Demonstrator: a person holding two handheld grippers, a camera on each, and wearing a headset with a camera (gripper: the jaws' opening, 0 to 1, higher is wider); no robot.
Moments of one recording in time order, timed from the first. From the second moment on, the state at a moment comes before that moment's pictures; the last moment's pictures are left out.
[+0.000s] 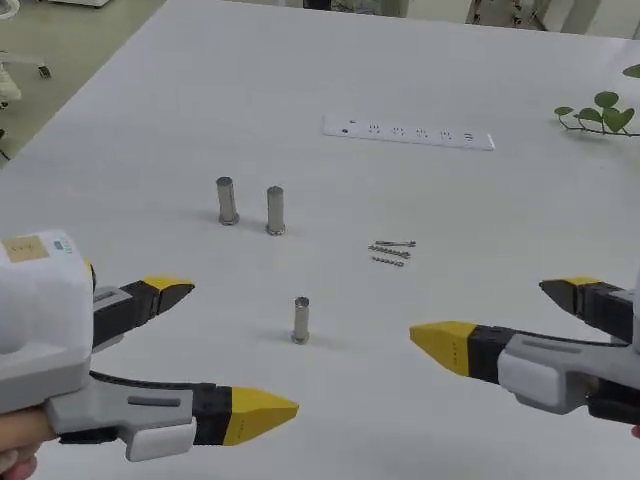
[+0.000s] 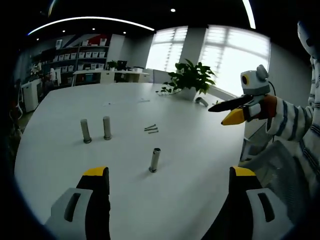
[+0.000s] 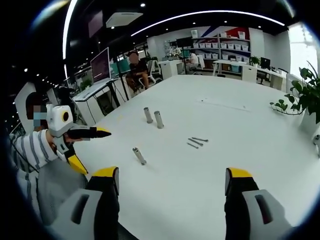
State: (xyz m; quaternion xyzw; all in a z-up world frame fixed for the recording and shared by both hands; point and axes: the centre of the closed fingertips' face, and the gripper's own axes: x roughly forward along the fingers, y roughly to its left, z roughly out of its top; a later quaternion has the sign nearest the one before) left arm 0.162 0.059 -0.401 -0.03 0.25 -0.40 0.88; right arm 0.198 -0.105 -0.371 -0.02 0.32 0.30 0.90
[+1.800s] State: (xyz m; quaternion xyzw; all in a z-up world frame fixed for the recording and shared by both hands) left arm 0.161 0.061 -0.400 -0.05 0.25 -0.37 0.89; right arm 0.311 -0.074 -0.467 -0.31 0.40 0.50 0.70
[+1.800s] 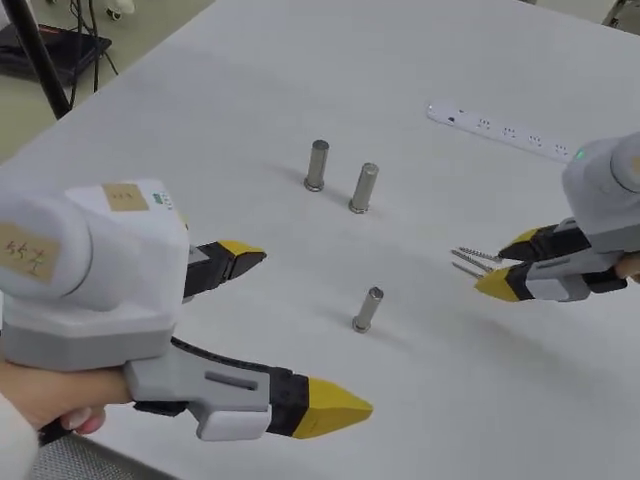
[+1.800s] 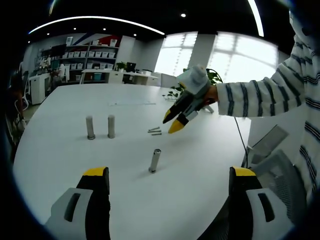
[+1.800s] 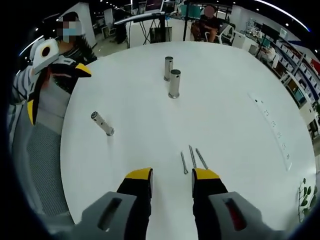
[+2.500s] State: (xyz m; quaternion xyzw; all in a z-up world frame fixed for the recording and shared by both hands) left arm 0.162 0.070 -0.412 -0.06 0.27 -0.35 0.89; right arm 0.329 -0.071 -0.497 -0.35 0.43 0.51 0.66
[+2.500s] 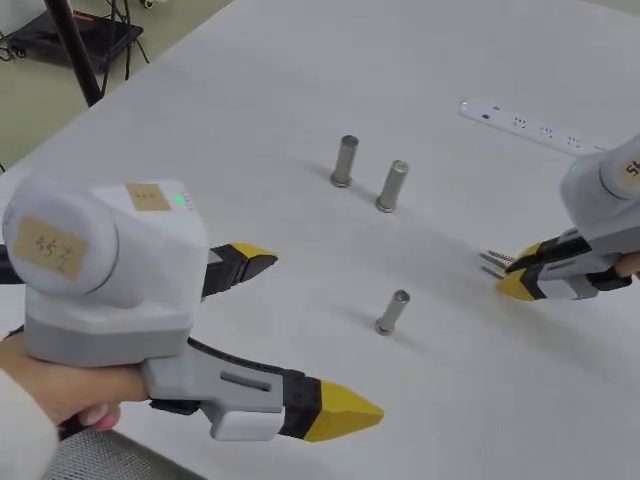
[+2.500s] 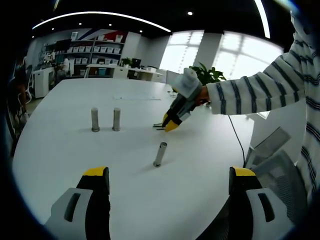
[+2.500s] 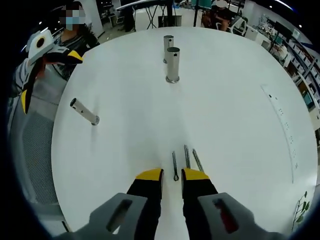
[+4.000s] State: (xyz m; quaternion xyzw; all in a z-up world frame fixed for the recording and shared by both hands) left arm 0.157 0.066 -0.402 -0.05 0.26 -0.37 0.89; right arm 0.321 -0.066 -0.471 -0.43 0.35 0.50 0.67
